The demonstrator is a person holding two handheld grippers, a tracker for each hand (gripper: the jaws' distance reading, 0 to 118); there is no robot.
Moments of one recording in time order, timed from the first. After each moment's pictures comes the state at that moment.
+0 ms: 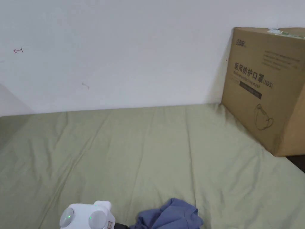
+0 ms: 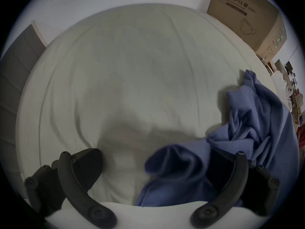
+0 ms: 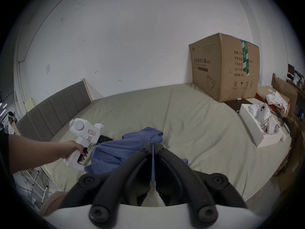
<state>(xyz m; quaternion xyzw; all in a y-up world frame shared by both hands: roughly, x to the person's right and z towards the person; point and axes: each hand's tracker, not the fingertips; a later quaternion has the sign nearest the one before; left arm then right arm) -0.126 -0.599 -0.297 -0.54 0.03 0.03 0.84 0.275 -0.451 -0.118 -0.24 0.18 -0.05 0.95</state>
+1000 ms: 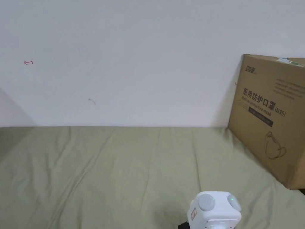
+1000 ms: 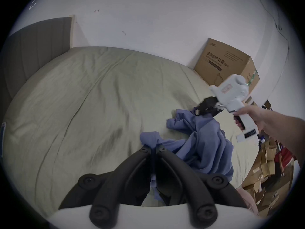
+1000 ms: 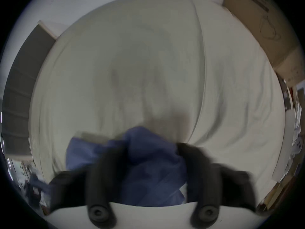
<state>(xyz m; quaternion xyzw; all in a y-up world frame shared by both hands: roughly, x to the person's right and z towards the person) -0.144 -0.522 -0.109 -0.34 0.02 0.18 0.92 0.122 -0.551 -0.442 -0.61 0.18 0.07 0.77</state>
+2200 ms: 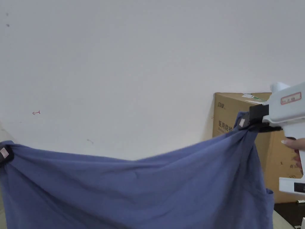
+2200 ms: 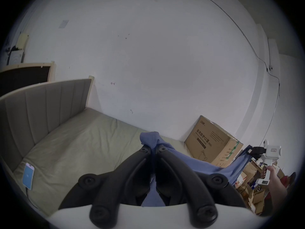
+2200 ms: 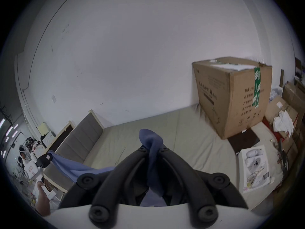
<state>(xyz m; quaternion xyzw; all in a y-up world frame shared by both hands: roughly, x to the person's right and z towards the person) -0.239 -0.196 -0.040 -0.07 0.08 0.22 0.97 0.338 -0.130 -0.291 -0.24 0.22 -0.12 0.94</state>
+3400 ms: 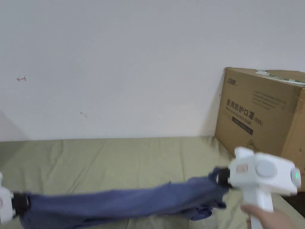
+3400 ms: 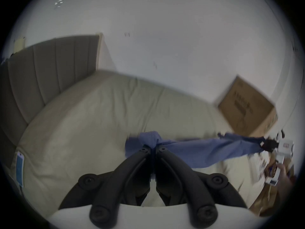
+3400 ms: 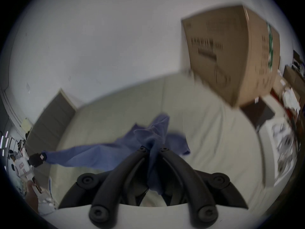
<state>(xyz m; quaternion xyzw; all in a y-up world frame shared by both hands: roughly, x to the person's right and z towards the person) -0.268 -0.437 -0.197 -0.29 0.13 0.18 0.93 0.266 -0.426 -0.420 -0.39 0.16 -0.09 0.90</state>
